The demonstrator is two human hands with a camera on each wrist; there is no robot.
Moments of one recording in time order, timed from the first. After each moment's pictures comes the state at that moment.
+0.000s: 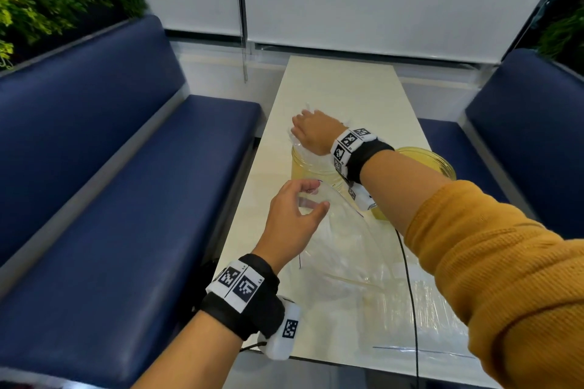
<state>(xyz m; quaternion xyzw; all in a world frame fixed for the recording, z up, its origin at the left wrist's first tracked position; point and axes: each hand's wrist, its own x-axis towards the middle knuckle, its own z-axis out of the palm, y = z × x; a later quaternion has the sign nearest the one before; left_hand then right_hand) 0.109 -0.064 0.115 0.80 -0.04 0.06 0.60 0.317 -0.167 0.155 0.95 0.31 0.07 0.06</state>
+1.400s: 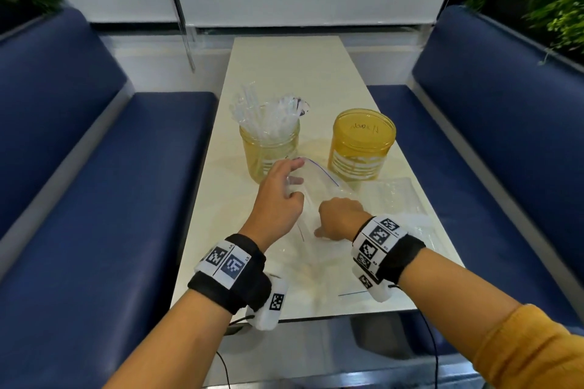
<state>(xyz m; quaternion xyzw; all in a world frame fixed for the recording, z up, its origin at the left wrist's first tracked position) 0.099 -0.114 0.102 0.81 -0.15 -0.01 0.57 0.103 -0.254 0.084 0.97 0.01 -0.26 0.05</state>
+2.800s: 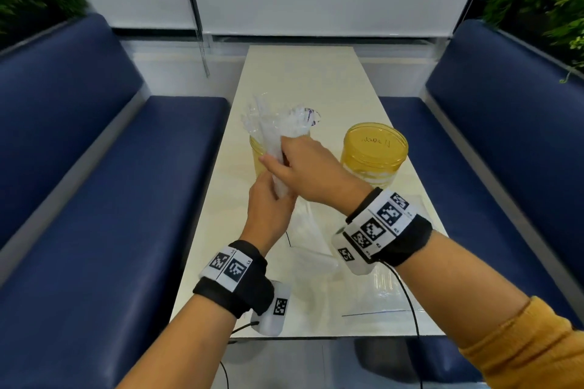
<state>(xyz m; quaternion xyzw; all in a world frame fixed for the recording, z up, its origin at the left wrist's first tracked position) 0.117 -0.104 0.098 0.79 -0.04 0.06 0.61 0.137 -0.209 0.177 0.94 0.20 0.06 -0.26</state>
